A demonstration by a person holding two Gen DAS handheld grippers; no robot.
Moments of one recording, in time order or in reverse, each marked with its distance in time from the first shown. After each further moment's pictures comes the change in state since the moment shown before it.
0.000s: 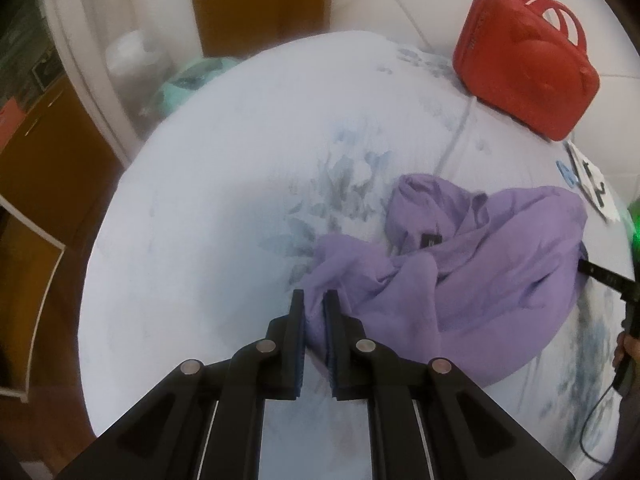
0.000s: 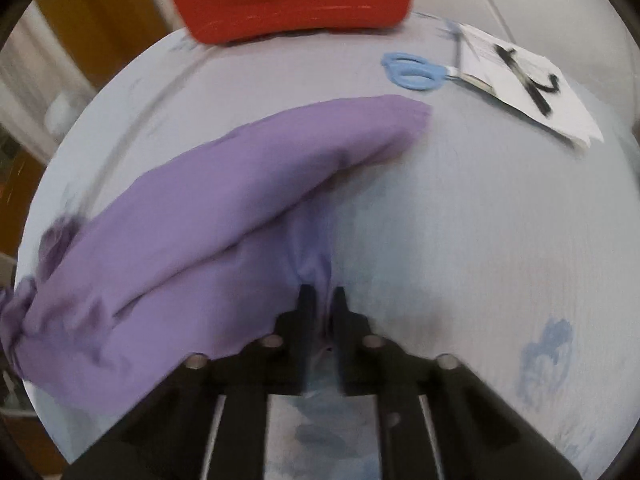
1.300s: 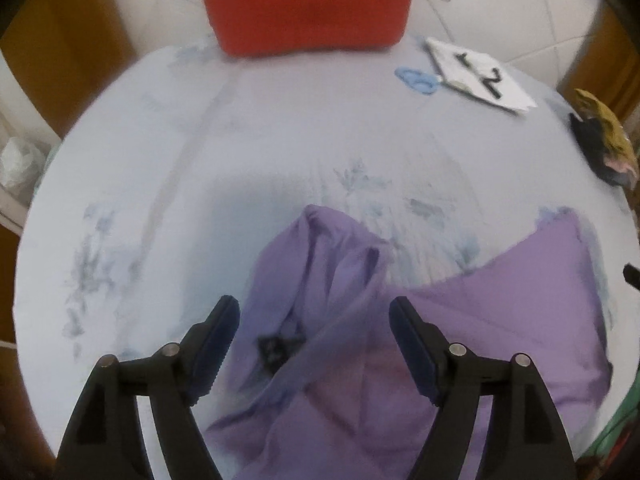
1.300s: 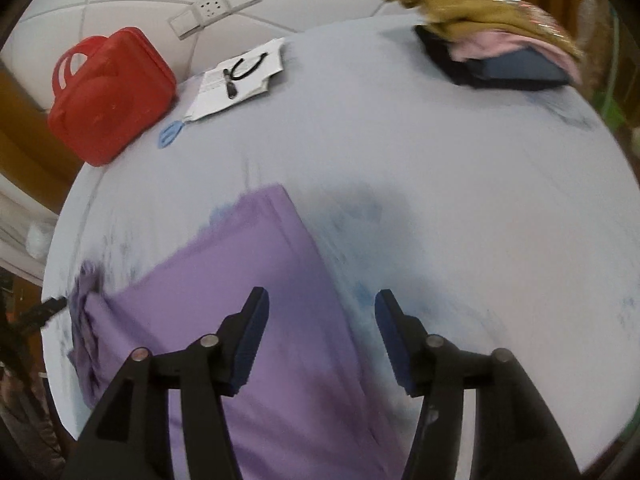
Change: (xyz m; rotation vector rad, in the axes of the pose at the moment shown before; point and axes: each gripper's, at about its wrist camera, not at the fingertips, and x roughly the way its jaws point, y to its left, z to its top) left arm 0.034 -0.256 -0.005 0.381 0.089 -0.135; right arm -0.144 -0.251 -0.149 0.459 -0.091 -0.020
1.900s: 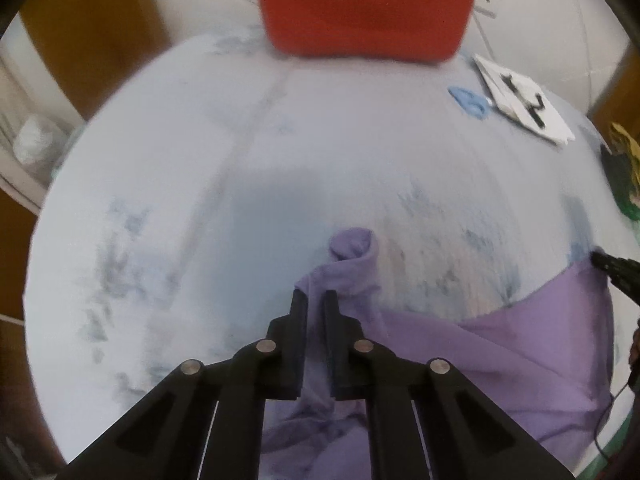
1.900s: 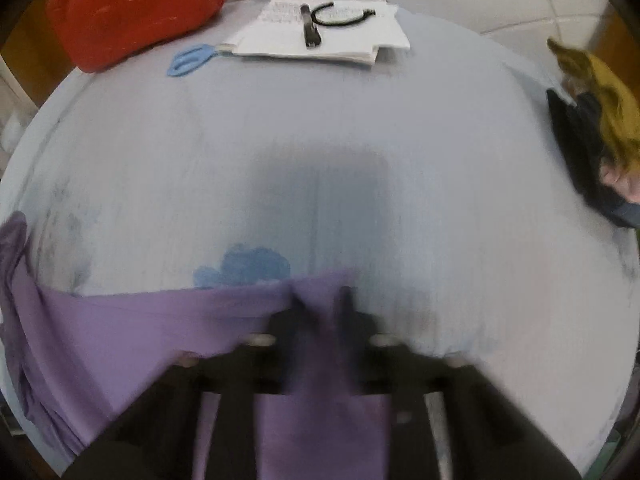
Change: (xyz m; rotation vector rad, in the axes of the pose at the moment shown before) left arm -0.016 0.050 0.013 -0.089 -0.034 0.067; right arm 0.097 0.090 0.052 -0.360 0.068 -0.136
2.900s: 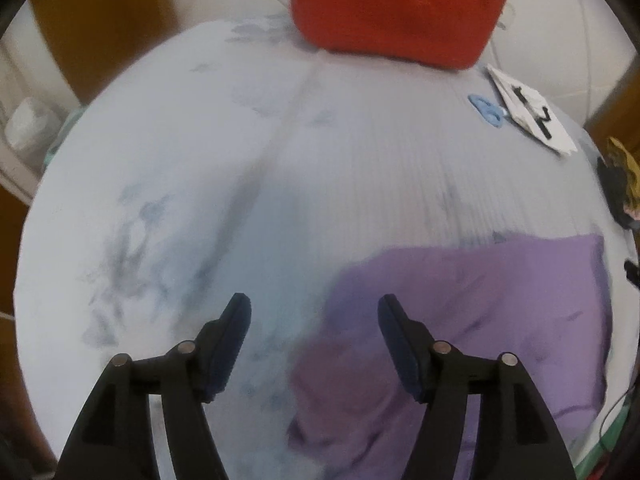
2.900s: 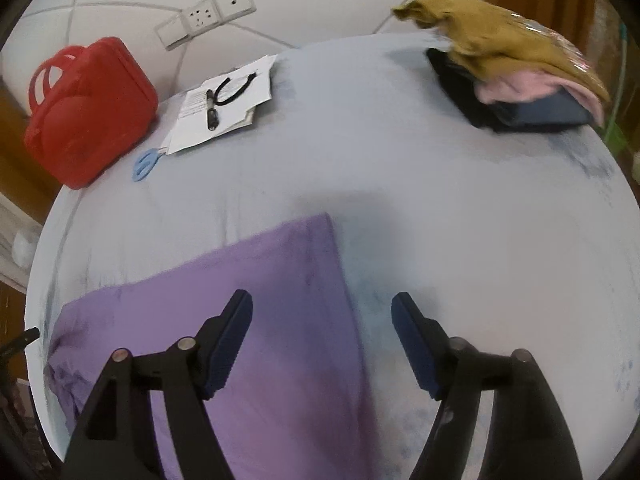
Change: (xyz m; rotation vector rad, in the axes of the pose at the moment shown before) left arm 0.033 0.029 0.000 0.002 0.056 -0.072; right arm -0.054 -0.088 -0.043 0.340 -0.111 0.076
